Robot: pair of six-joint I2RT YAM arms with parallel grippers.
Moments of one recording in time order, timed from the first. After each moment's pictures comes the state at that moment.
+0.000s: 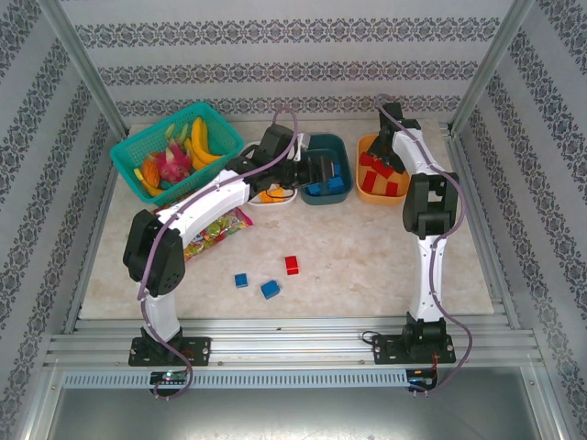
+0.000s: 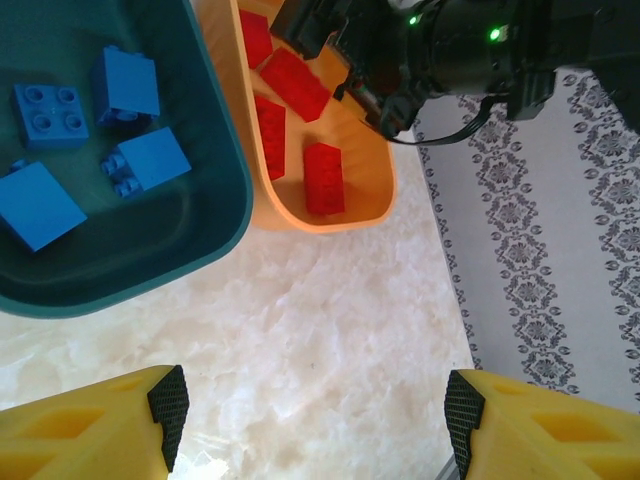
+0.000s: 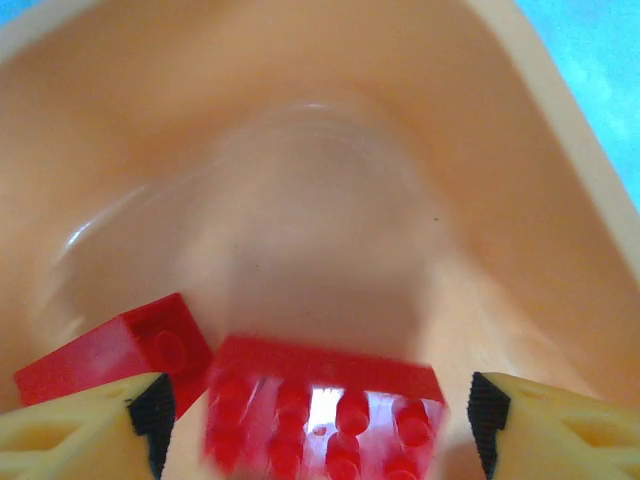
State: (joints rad) left arm -0.59 1.88 1.64 -0.40 0.37 -0.72; right arm 0.03 2.42 2.17 -0.93 0.17 0.66
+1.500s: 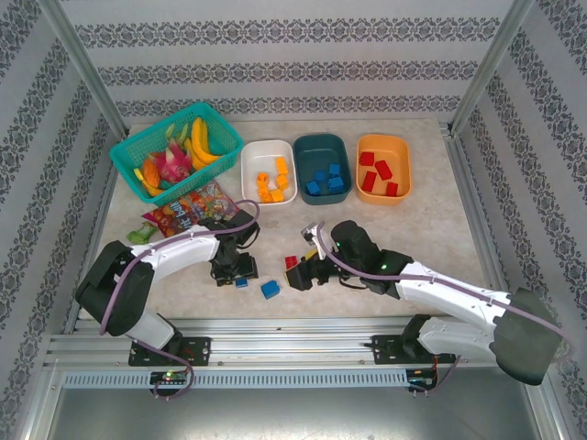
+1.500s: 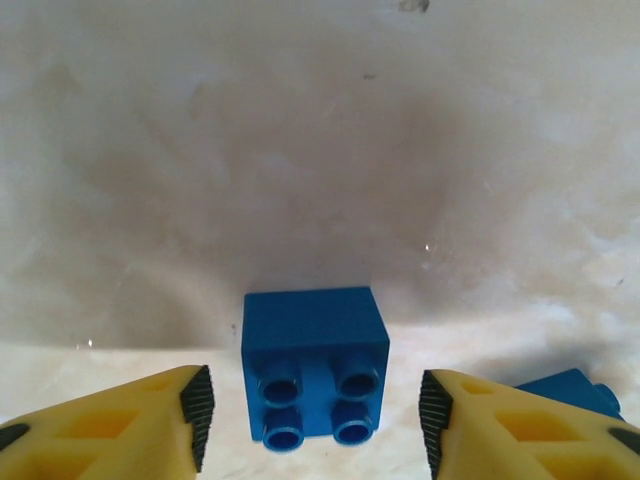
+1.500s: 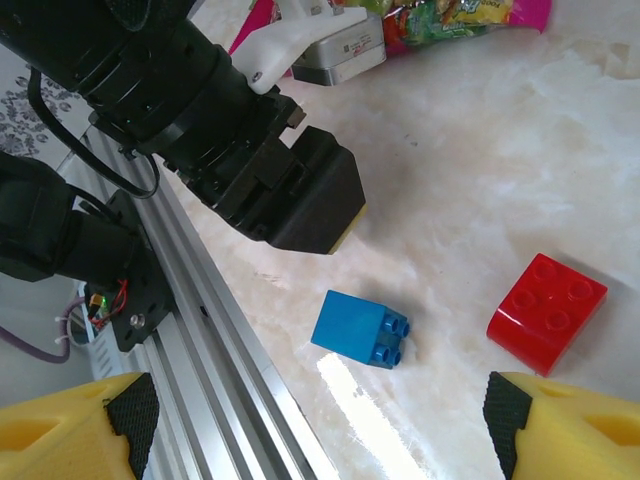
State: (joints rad) left arm -0.59 1.53 0.86 -0.83 0.13 -0.83; right arm 0.84 1.11 0.60 -0.11 -0.42 0.41
